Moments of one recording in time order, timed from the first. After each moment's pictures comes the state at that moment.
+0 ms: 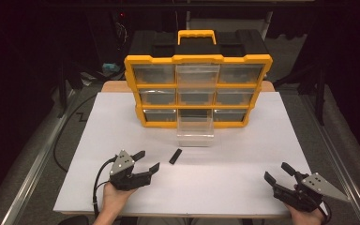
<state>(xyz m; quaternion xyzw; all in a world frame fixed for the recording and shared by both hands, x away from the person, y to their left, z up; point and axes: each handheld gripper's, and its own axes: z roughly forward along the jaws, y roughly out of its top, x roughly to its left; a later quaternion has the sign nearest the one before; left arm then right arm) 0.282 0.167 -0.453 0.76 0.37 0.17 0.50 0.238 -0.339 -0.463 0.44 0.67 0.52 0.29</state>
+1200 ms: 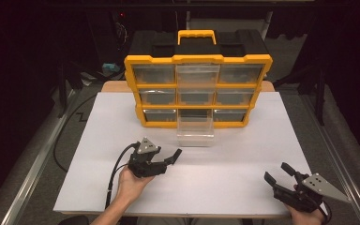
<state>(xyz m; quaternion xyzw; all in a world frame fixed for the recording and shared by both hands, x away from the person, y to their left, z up) 0.322 0.118 -0.433 0.83 0.39 0.12 0.39 0.237 -0.339 -0.462 0.44 0.67 0.52 0.29</state>
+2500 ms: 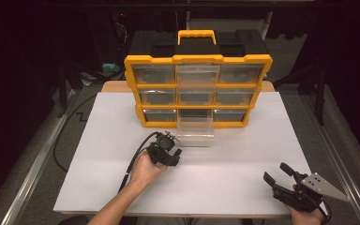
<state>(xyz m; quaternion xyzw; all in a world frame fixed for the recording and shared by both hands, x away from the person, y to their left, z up) 0.373 0.068 -0.442 0.89 0.40 0.07 0.21 0.237 -0.338 -0.461 0.43 0.68 0.52 0.29</state>
